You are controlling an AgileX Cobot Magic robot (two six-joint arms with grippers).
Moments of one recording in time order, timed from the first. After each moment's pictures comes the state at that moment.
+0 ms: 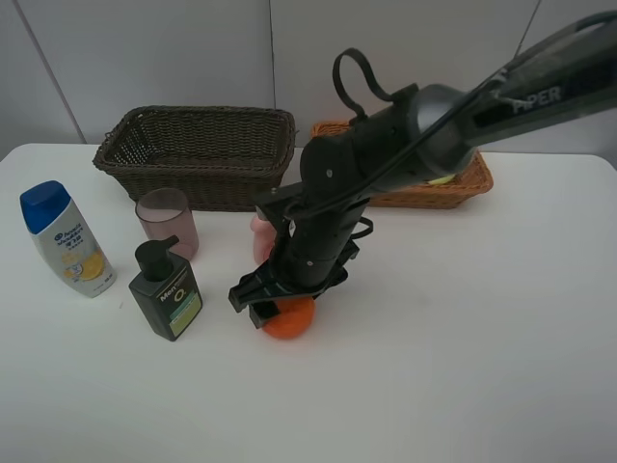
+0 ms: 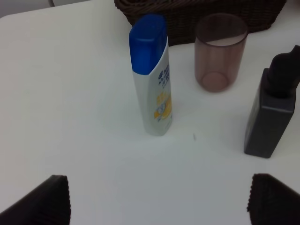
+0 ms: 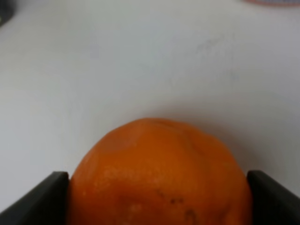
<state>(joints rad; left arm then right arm) -0.18 0.00 -0.42 0.01 1.07 0.00 0.82 2.06 -1.24 0.15 0.61 0.01</state>
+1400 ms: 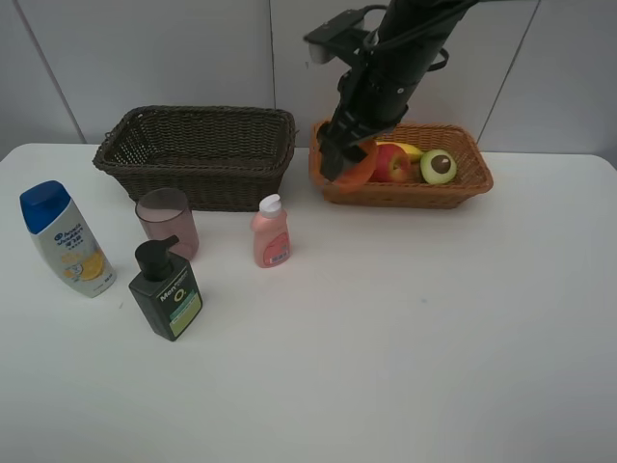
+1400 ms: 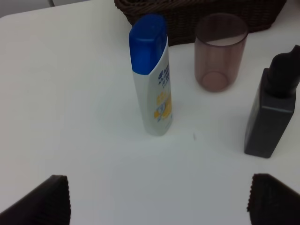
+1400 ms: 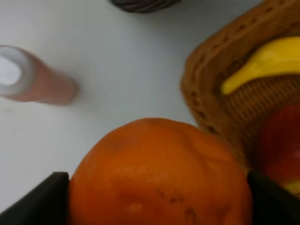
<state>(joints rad) -0.18 0.00 -0.42 0.01 1.07 0.00 0.52 1.93 -1.63 -0.01 0.94 -0.48</state>
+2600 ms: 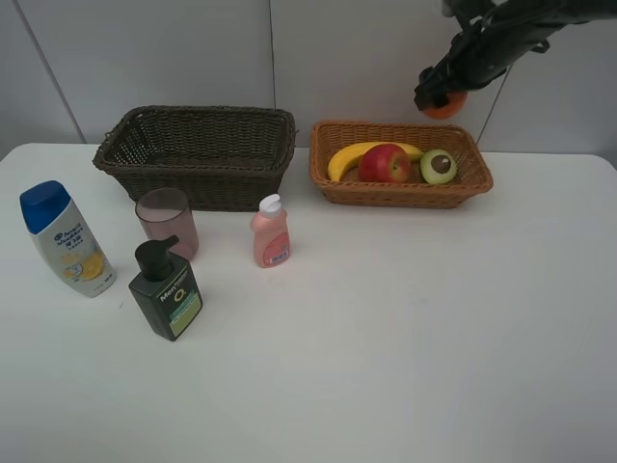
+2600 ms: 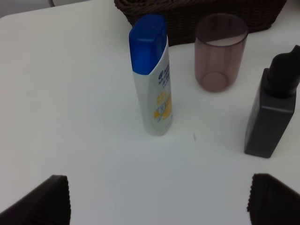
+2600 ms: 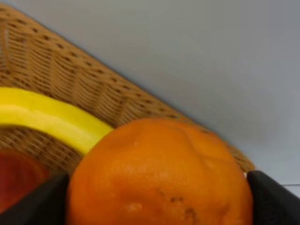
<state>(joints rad) -0.18 0.00 -0.42 0.01 1.07 0.00 0.16 2.04 -1.65 -0.01 0.51 -0.48</state>
